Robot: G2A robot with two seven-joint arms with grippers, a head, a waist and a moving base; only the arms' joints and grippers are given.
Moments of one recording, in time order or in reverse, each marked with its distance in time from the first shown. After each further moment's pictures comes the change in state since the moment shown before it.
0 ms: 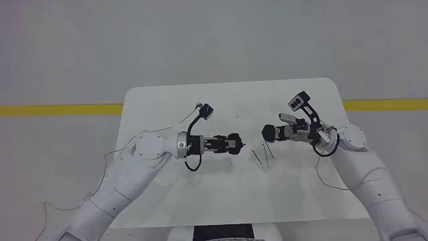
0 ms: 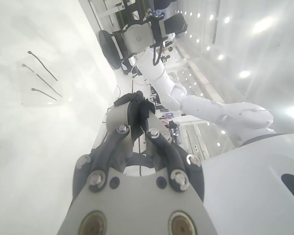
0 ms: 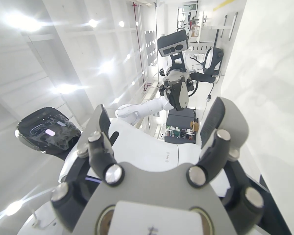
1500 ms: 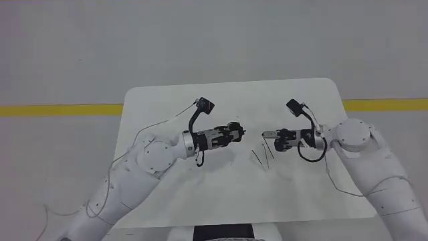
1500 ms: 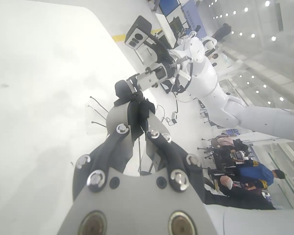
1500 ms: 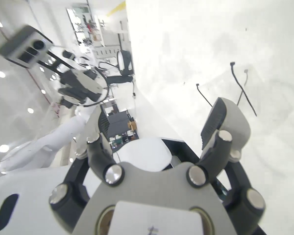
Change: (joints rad) left arm 0.033 0.019 0.026 -0.135 0.476 0.000 0.380; right arm -0.077 0.080 0.068 -0.309 -0.779 0.277 -0.144
